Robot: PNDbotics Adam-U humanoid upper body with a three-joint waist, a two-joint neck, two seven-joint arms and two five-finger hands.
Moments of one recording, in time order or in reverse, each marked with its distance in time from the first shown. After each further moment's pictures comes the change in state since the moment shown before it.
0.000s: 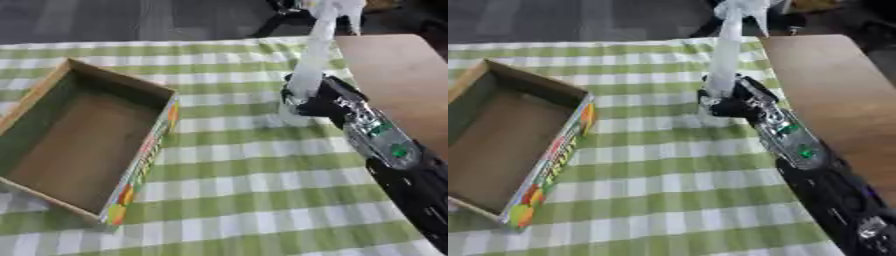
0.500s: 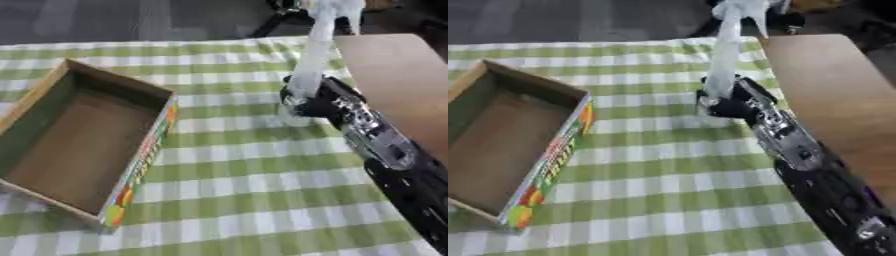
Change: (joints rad) left arm 0.000 0.000 0.000 0.004 0.000 0.001 -0.003; right arm 0.001 0.000 0.008 -0.013 0.022 -0.011 -0.024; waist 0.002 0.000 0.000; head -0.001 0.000
